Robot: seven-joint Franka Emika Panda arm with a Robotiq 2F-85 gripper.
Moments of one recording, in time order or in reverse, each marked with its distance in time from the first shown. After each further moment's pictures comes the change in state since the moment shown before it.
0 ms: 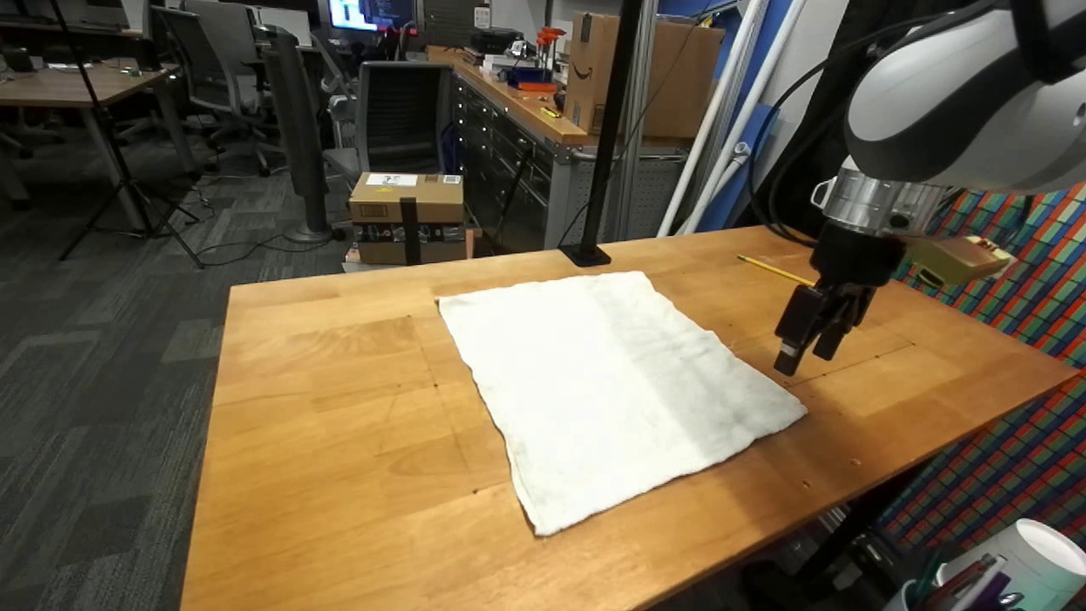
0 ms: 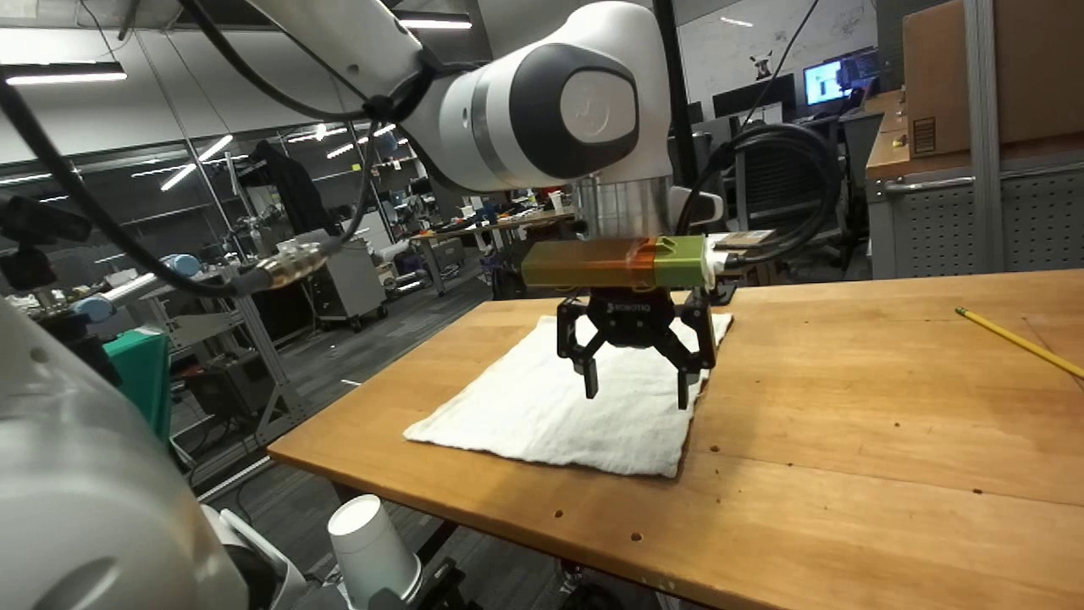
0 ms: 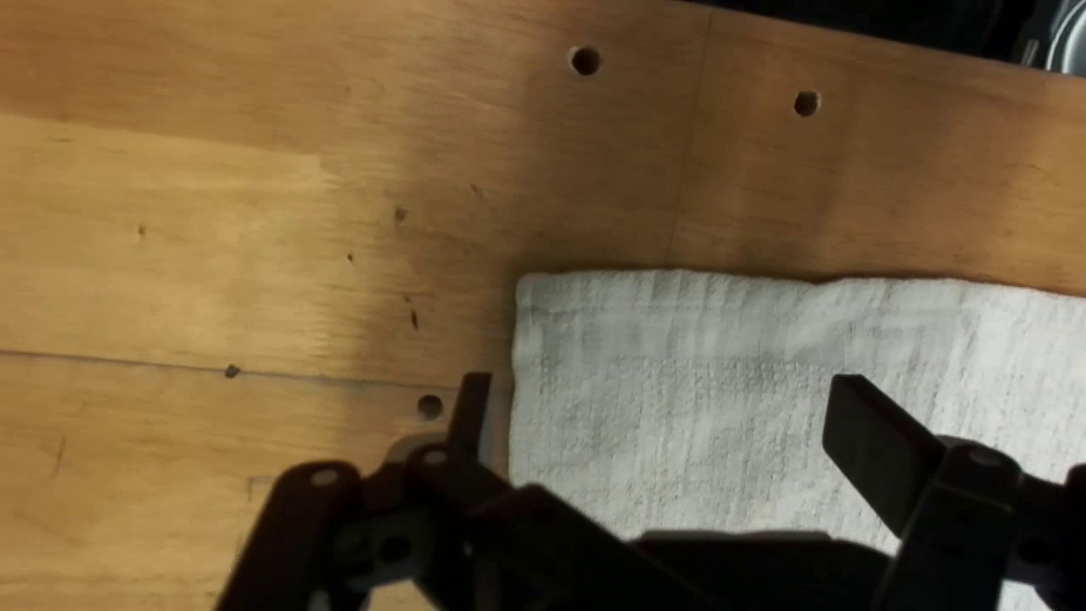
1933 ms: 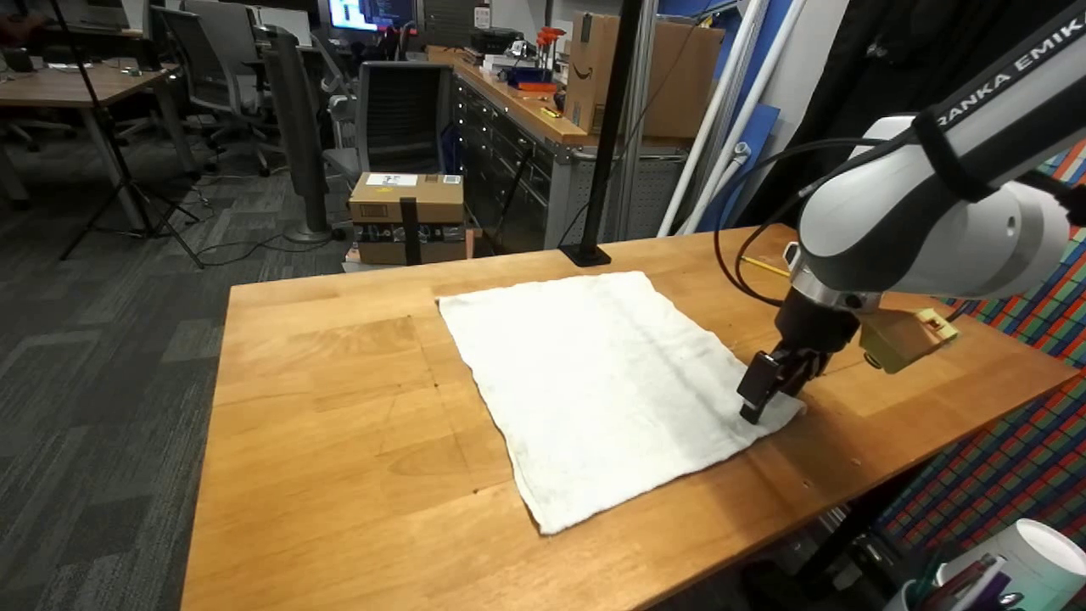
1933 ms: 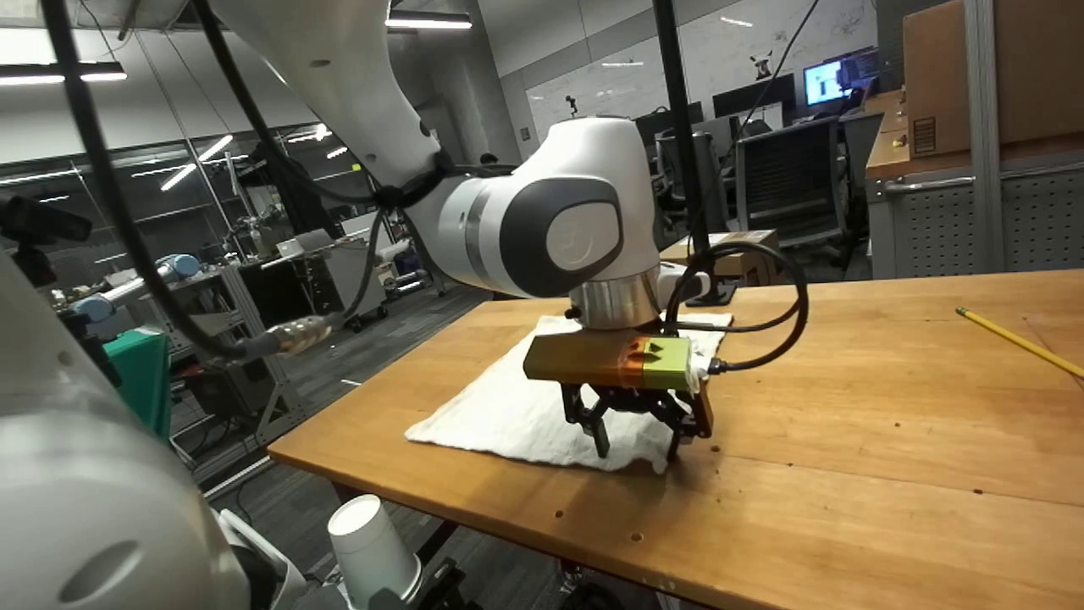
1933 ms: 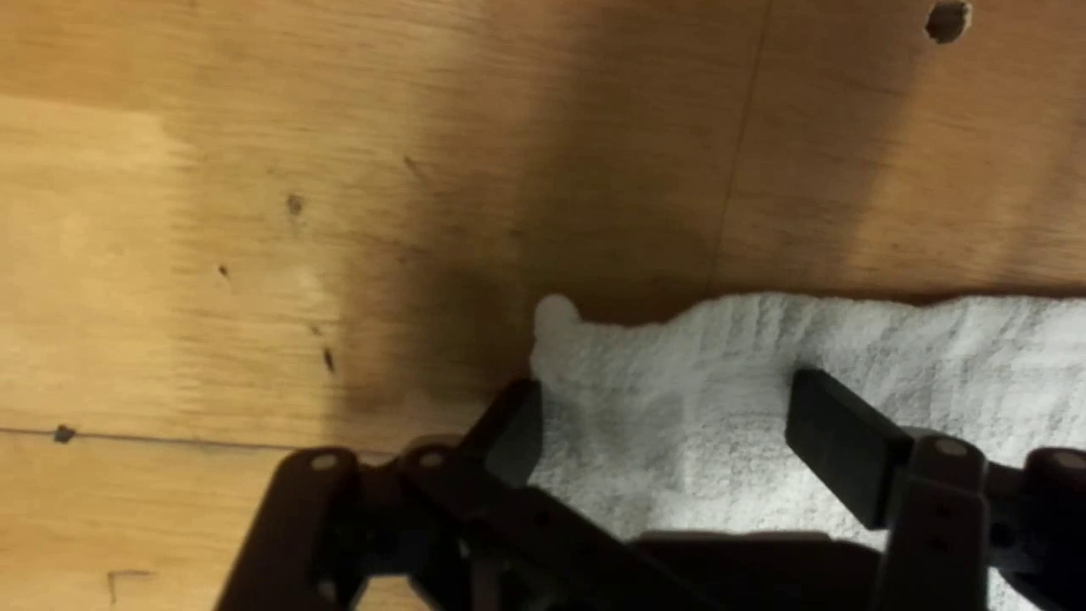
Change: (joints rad) arm 0.044 0.143 0.007 -0.119 0.061 0.353 -0.004
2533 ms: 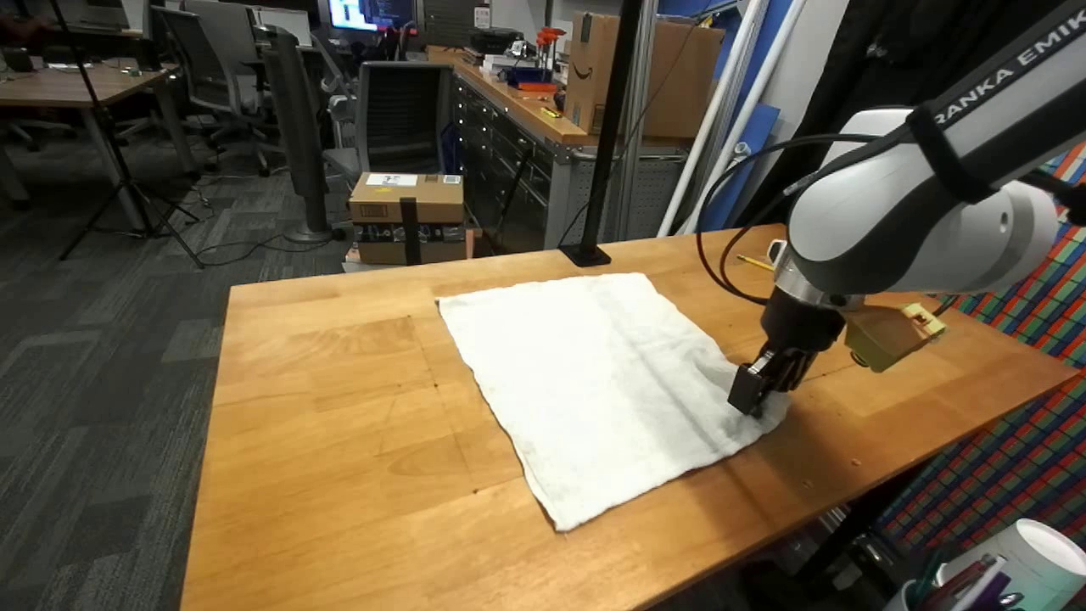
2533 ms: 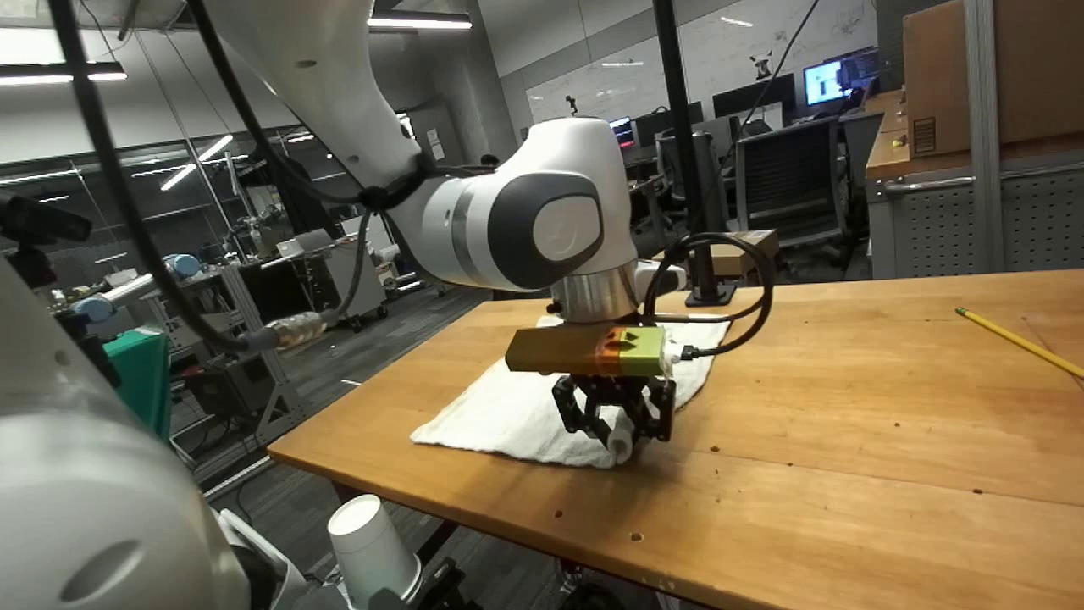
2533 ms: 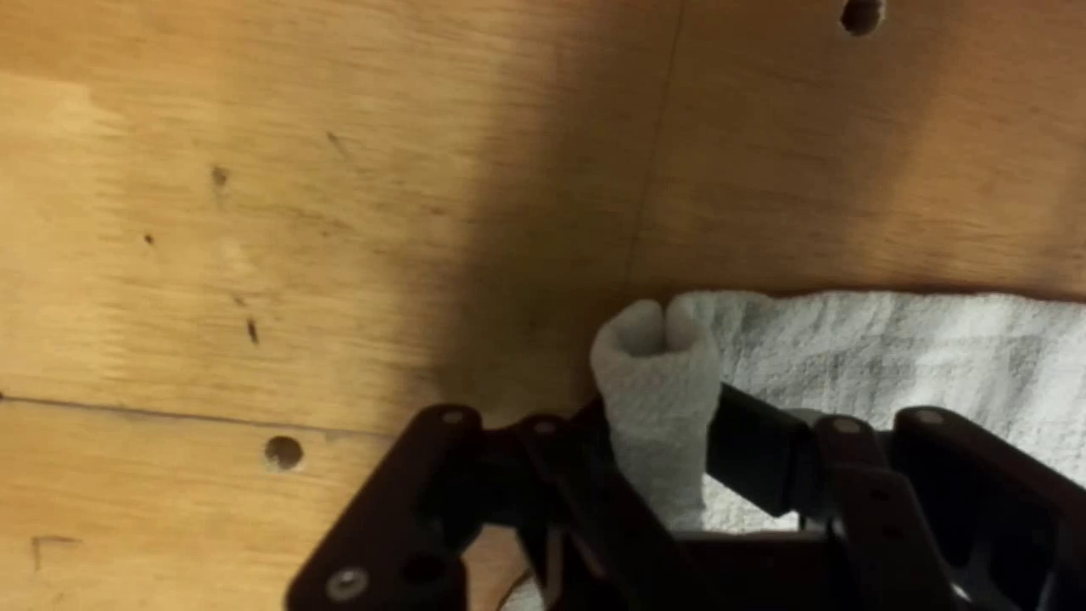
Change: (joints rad) arm 0.002 -0.017 0.058 -0.001 -0.036 -0.027 0.068
